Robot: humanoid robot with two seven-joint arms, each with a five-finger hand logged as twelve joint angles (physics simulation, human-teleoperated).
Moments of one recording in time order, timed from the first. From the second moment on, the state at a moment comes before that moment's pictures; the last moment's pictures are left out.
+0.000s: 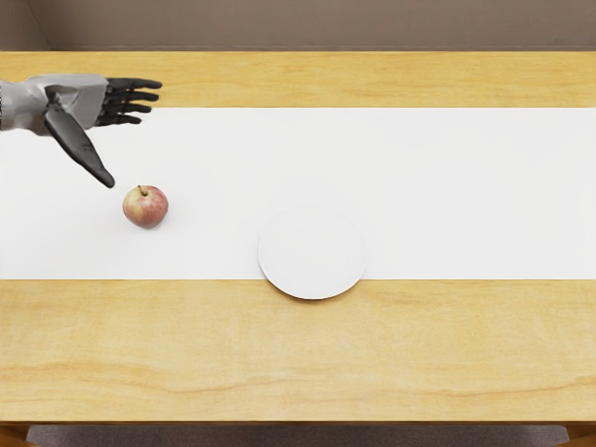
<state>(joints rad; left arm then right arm) -1.25 0.88 -0.17 -1.09 0.38 -0.61 0.05 -0.05 0.00 -0.06 0.22 -0.06 0.09 0.07</state>
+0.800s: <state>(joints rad) -1.34 0.73 -0.20 -1.39 0.96 -0.57 0.61 -0.05 0.00 -0.06 0.22 -0.06 0.09 0.07</state>
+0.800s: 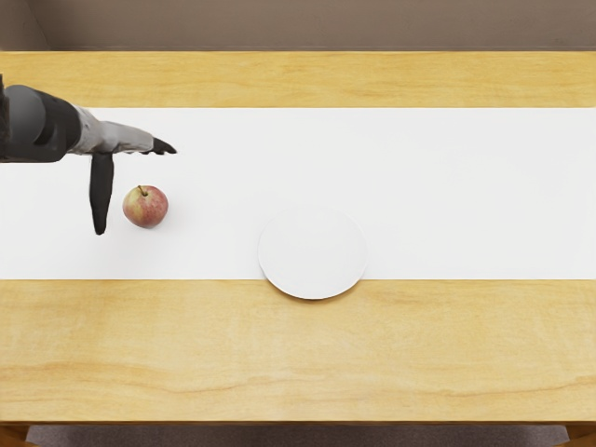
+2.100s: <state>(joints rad) -1.15 0.52 -0.08 -1.30 1.34 -0.17 0.61 -0.05 0.00 -0.06 0.22 -0.06 0.09 0.07</state>
